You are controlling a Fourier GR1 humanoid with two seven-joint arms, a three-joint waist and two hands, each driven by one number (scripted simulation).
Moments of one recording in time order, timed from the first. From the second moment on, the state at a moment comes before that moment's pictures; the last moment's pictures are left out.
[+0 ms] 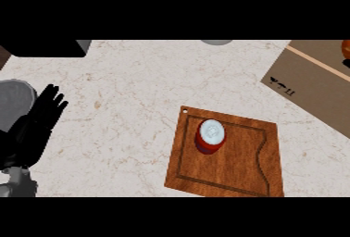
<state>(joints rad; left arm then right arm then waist) -0.06 0.28 0.12 -1.63 0.27 -0.01 0.27 -0.67 -0.67 -0.24 -1.44 0.75 0.36 0.10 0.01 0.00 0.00</state>
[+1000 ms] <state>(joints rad) -0.06 0.28 0.15 -1.65 0.27 -0.05 0.29 -0.75 -0.65 -0.24 -0.74 0.83 0.20 -0.20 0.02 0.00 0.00</state>
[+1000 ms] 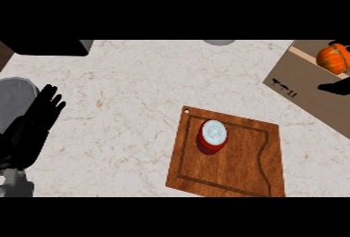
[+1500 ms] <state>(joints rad) -0.05 0.27 0.16 -1.62 0.27 -0.07 0.27 -0.79 -0.61 -0.46 -0.63 0.61 0.13 -0.32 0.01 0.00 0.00</state>
